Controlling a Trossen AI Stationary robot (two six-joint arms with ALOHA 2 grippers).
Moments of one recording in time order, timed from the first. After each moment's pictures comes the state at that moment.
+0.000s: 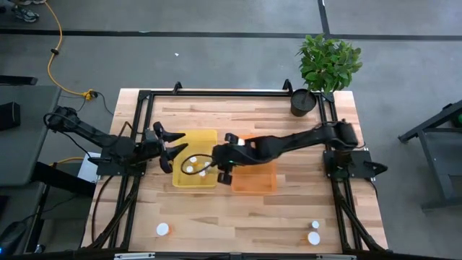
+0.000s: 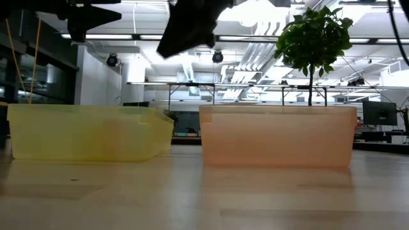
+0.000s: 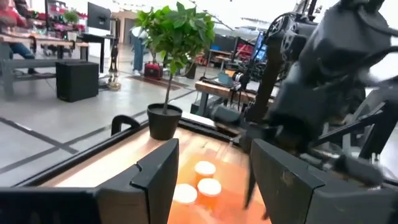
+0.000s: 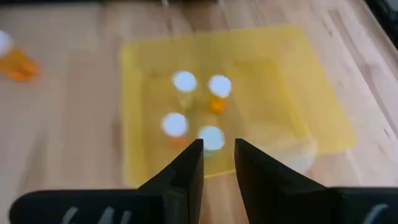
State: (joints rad) left arm -0.32 0.59 0.31 0.34 -0.78 -0.13; right arm 0.14 1.95 1.67 -0.51 0.23 0.17
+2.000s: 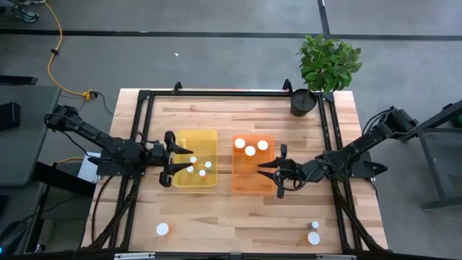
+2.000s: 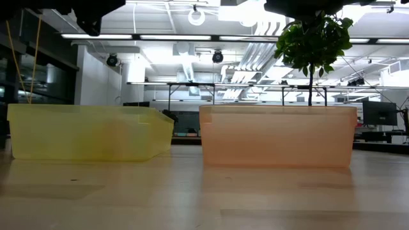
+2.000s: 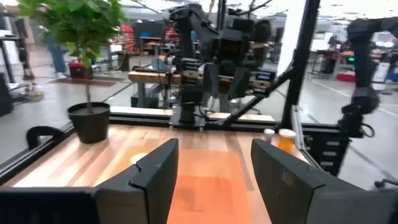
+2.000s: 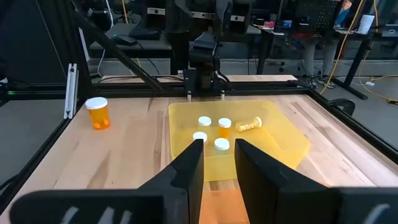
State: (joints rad) left arm -0.32 0.71 0.31 0.42 -0.46 -0.04; right arm 0.48 1.22 0.59 0.44 0.59 0.07
